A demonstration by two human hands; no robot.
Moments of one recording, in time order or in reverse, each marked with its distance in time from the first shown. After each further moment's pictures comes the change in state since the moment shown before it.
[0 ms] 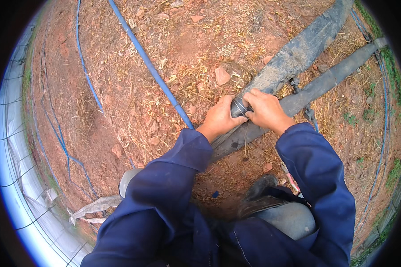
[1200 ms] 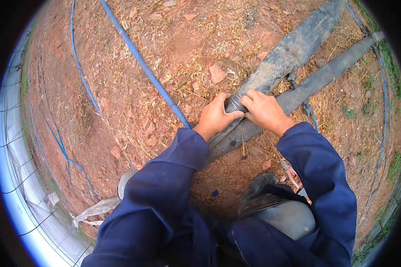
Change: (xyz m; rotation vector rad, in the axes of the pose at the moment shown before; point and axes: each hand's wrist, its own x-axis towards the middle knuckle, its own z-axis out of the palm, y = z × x) left_hand 0.002 -0.008 0.004 -0.044 0.054 -0.008; right_hand -0.013 0.010 0.009 -0.142 0.088 -0.178
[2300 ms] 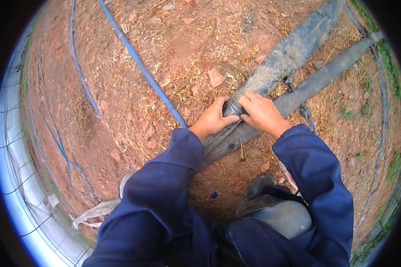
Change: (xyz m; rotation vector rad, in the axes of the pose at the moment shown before) left_hand 0.009 -0.015 -0.008 -0.155 -0.244 0.016; right_hand 0.007 -0.007 -0.010 0.095 -0.059 0.095
